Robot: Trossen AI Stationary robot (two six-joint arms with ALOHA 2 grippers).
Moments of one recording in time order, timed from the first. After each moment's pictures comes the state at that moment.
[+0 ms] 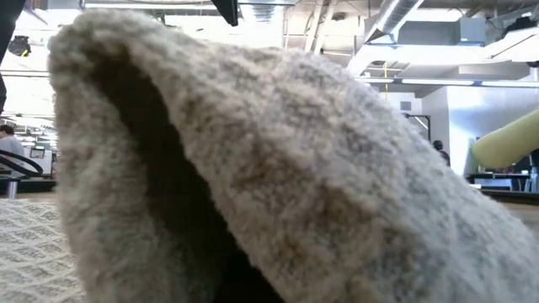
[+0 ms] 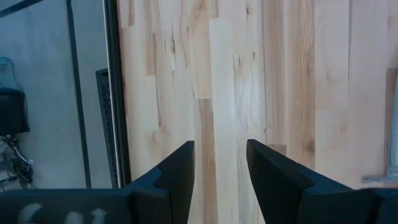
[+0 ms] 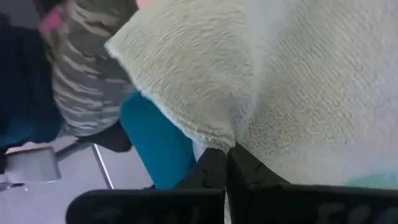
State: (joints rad) left arm -0.12 1.84 2.11 -1.55 -0.43 0.02; right arm 1.04 1.32 0.90 -0.66 -0.01 1.39
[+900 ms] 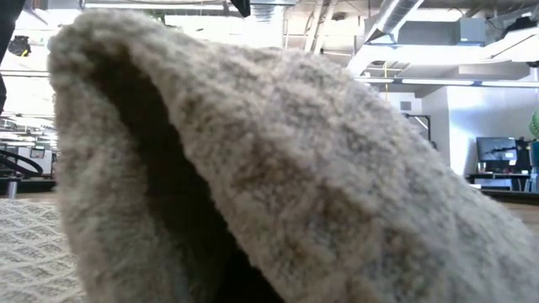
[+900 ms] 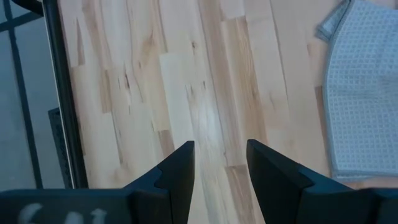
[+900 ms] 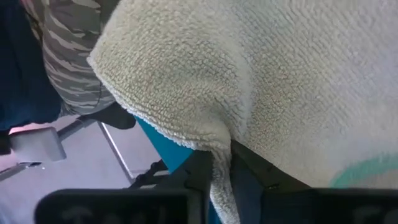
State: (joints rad) left arm -0.12 1.84 2.11 -1.45 -0.23 0.12; right arm 1.09 1.43 0.90 -0.57 -0.12 1.50
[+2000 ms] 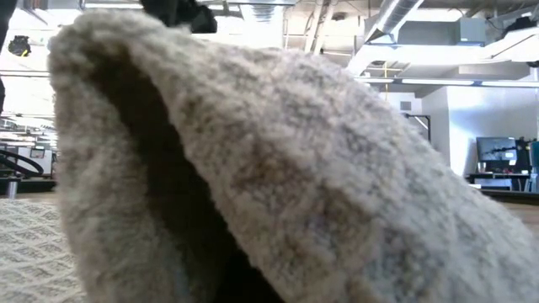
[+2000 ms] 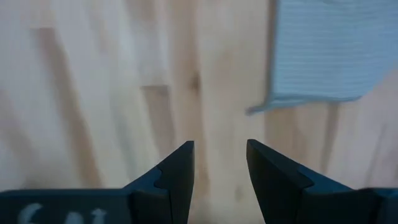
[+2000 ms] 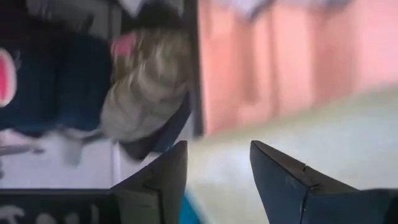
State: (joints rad) left arm -0.15 1.77 1.74 -1.50 -0.01 -0.09; right arm 0.81 1.24 0.90 -0.54 -0.11 0.97
